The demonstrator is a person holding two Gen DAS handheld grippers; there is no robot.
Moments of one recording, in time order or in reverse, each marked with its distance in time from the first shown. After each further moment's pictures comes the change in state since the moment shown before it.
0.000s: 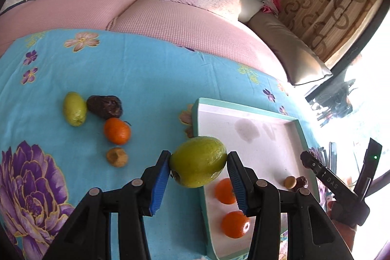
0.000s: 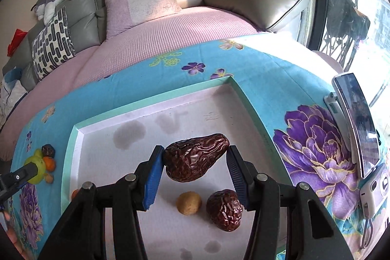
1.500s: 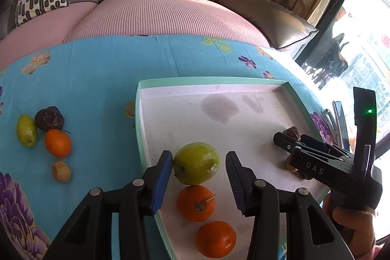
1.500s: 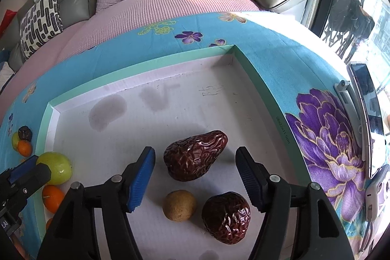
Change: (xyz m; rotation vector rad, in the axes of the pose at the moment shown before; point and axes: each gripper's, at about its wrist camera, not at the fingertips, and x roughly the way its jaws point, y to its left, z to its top) left arm 0.051 -0.055 -0.011 0.215 0.054 0.009; right arm 0.044 0.008 -0.007 -0.061 0.127 -0.072
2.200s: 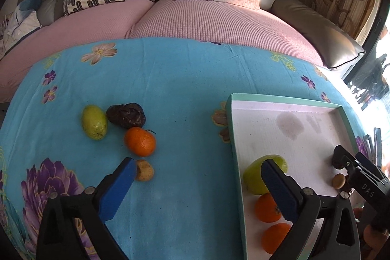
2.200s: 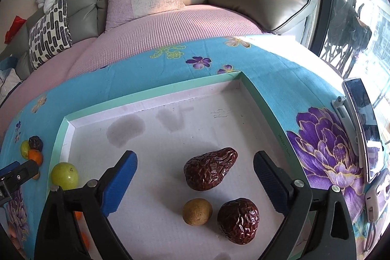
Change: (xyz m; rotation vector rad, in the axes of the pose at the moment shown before) left arm -0.021 0.060 0.003 -0.130 -0.018 0.296; right arm -0.024 0.015 -0.001 -0.017 -0.137 0.026
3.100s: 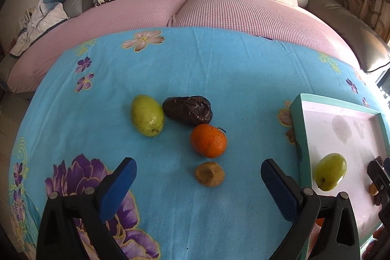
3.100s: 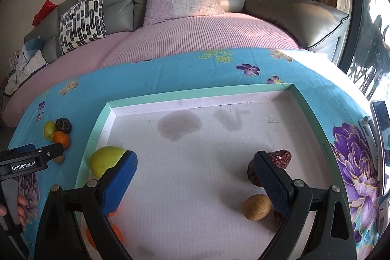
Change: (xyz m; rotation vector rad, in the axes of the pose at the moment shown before) left arm 0.014 0.051 -0.002 -0.061 0.031 0.169; right arm -0.007 0.052 -0.011 -0.126 -0.029 0.137
